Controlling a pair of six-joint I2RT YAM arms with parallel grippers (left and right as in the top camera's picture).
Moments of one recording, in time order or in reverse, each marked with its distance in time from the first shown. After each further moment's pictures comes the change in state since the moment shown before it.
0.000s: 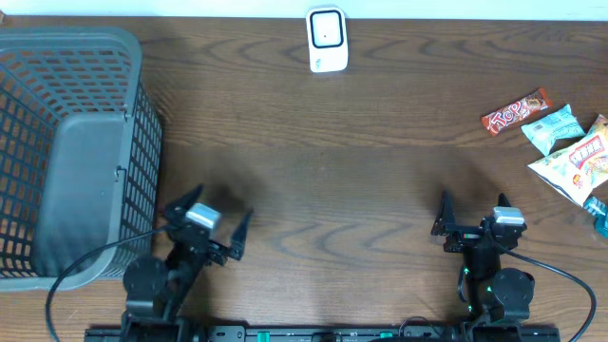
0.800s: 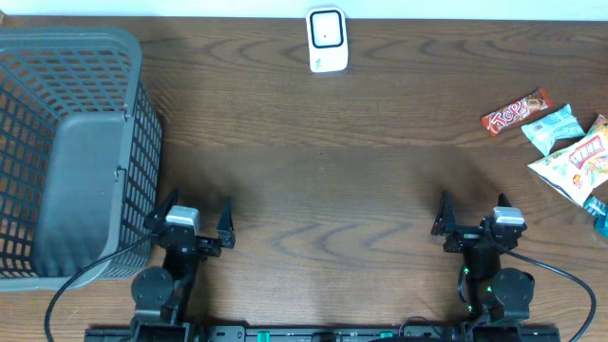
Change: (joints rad) left arm -0.001 -0.146 -0.148 0.063 -0.246 -0.110; right arm 0.000 0.000 0.000 0.000 0.000 0.000
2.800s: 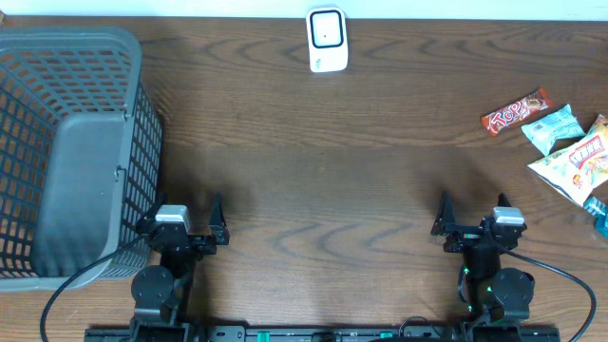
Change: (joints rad) left arm -0.001 0.000 0.014 -0.050 -0.112 -0.056; right arm 0.000 0.000 0.000 0.000 0.000 0.000
